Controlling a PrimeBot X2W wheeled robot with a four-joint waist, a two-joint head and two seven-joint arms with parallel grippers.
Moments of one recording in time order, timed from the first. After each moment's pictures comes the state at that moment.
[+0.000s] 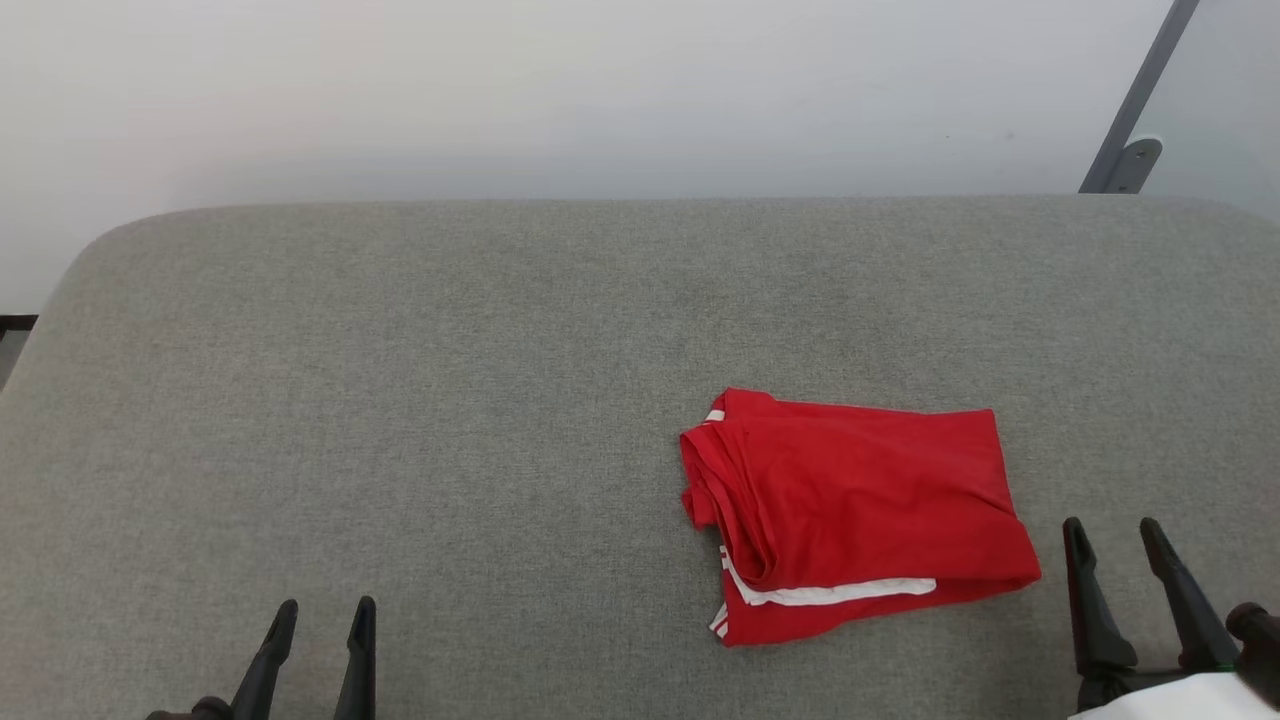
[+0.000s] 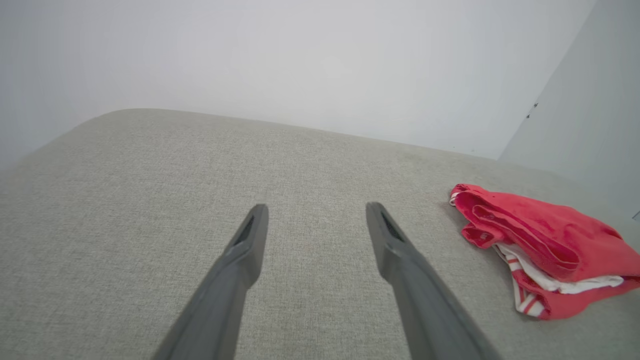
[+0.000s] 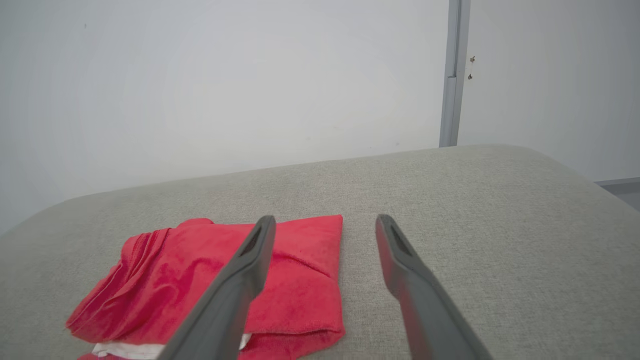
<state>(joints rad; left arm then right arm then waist) 0.23 0.19 -0.06 0.04 -0.38 -0.13 -0.26 0.11 -0.20 -0.04 0.14 0.39 0.13 -0.26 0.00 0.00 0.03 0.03</state>
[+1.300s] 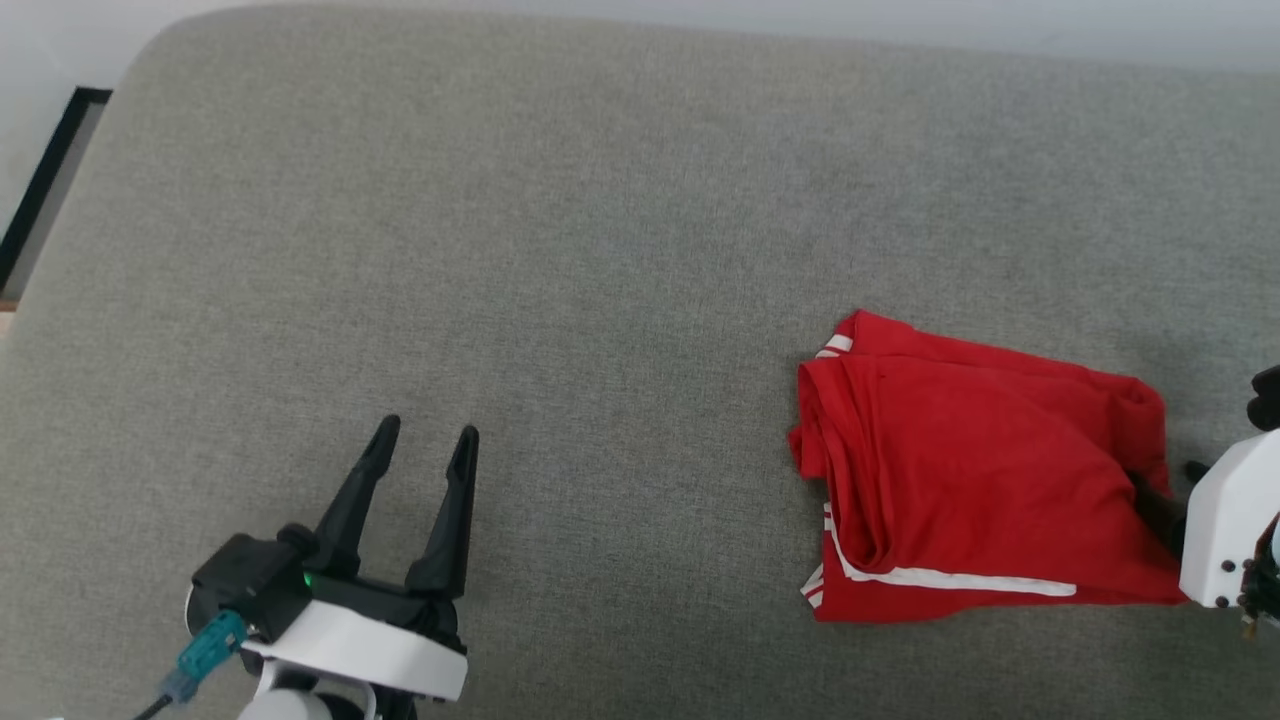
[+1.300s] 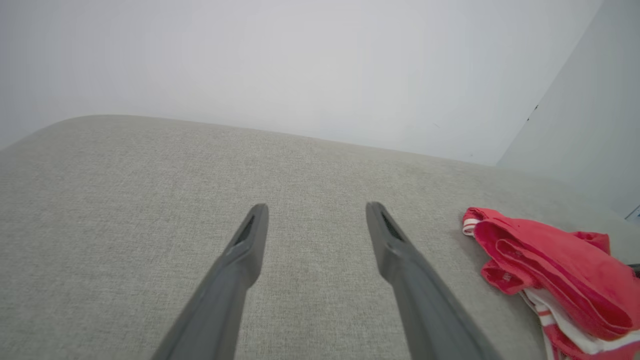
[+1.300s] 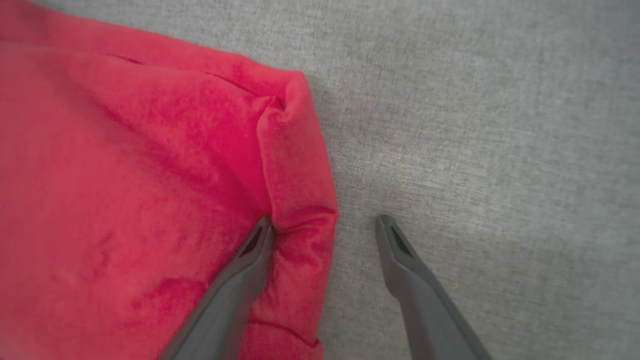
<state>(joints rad) -0.06 0.21 -0.23 0.05 -0.42 -0.13 -0.26 -0.20 -0.45 -0.02 0.17 0.53 0.13 0.73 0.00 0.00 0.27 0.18</state>
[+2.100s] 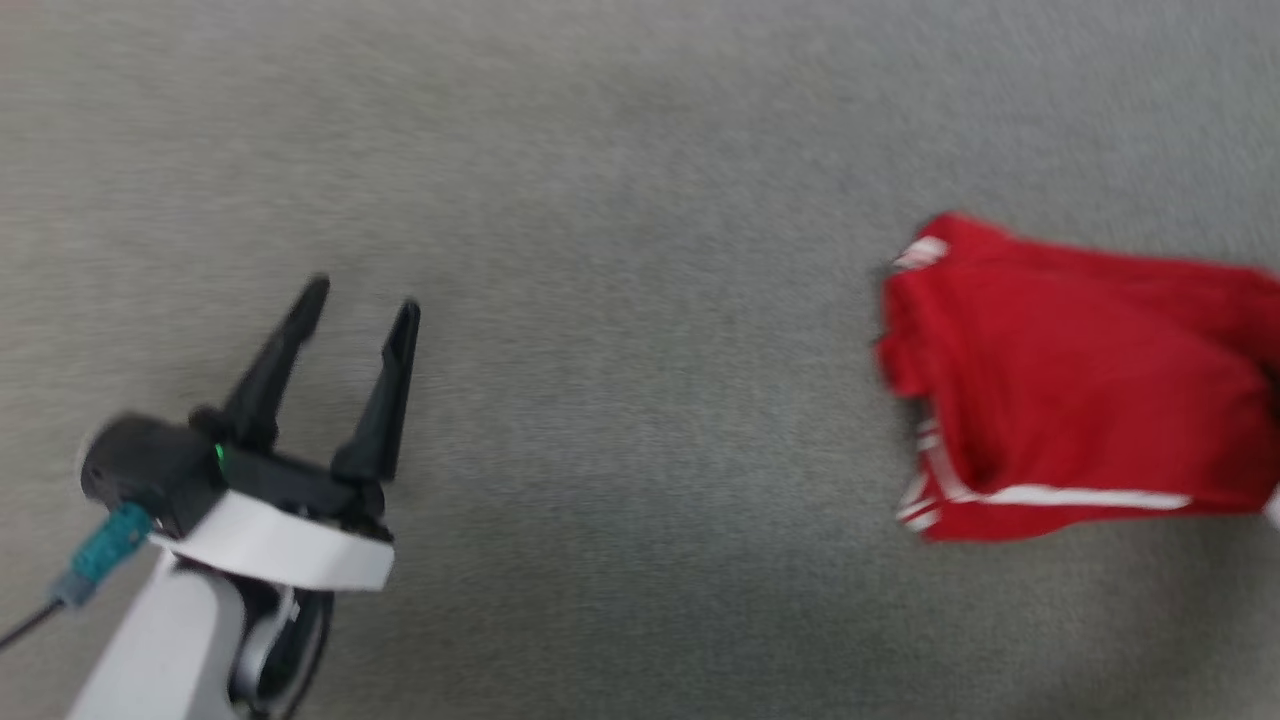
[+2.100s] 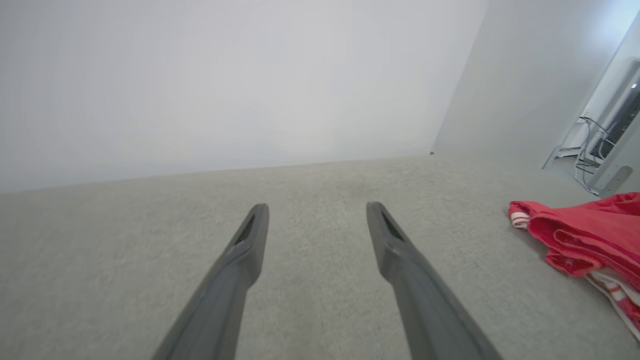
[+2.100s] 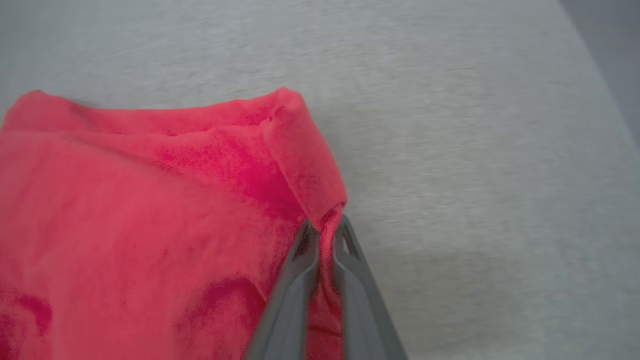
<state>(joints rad) -0.23 0.38 -0.25 0.00 -0.45 -0.13 -0.26 -0.24 -0.36 -0.26 0.08 0.47 0.13 0.61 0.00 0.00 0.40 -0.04</state>
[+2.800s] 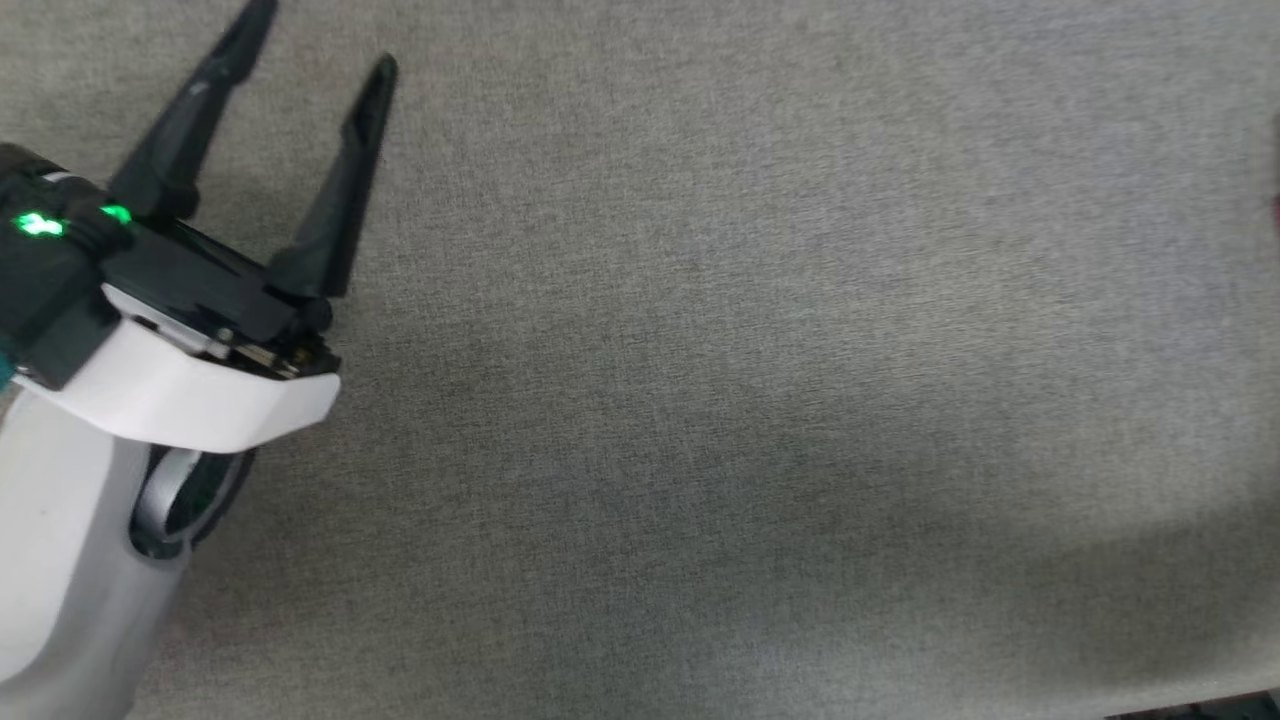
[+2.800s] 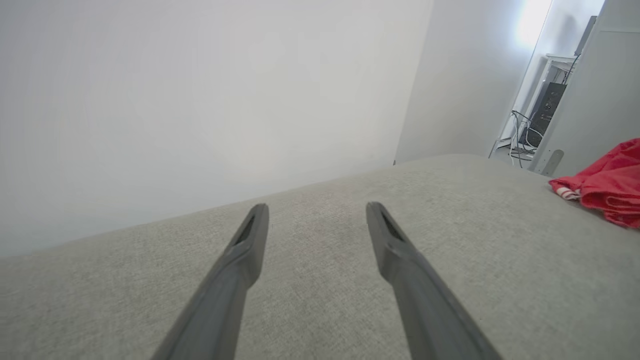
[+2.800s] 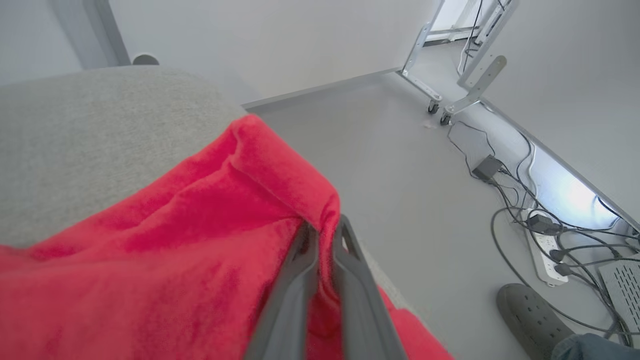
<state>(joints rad) -0.59 0.56 -0.36 -0.10 -0.51 -0.13 -0.26 -0.61 -0.32 -0.76 0.22 0.14 0.13 0.34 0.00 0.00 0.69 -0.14</state>
